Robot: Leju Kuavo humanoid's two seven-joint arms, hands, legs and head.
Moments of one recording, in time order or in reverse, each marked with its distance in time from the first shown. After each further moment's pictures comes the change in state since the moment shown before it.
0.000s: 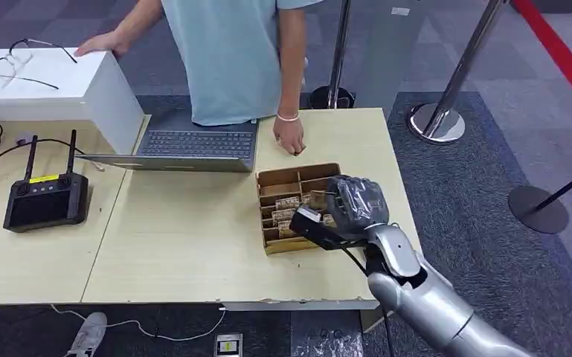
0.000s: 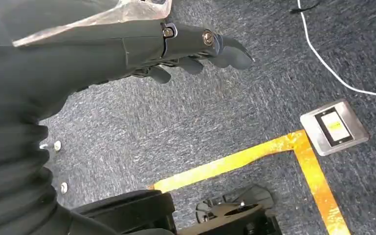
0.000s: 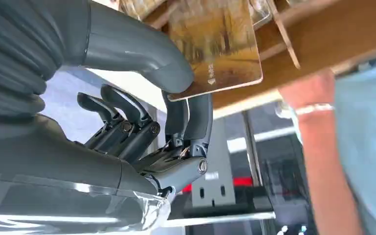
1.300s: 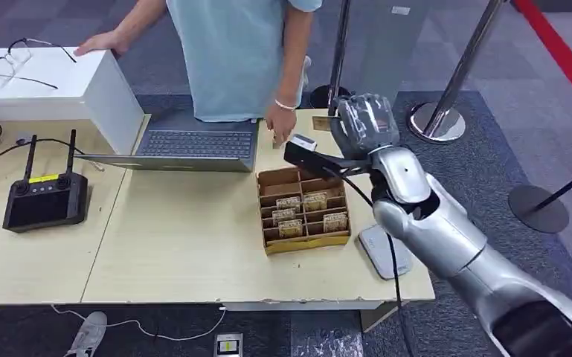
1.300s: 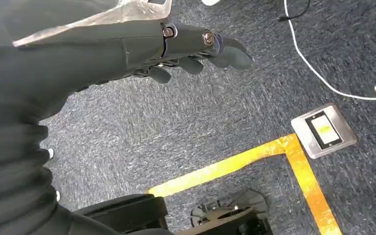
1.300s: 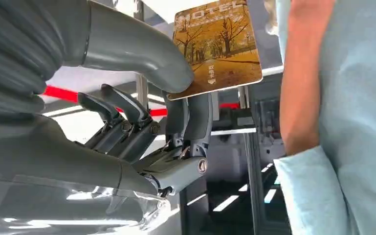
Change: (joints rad) left arm -0.008 -0.001 0.000 0.000 -0.029 0.005 -0.009; right arm -0.350 0.003 0.028 0.043 0.048 0.168 0.024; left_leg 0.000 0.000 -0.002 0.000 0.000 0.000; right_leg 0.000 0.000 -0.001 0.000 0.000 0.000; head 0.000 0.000
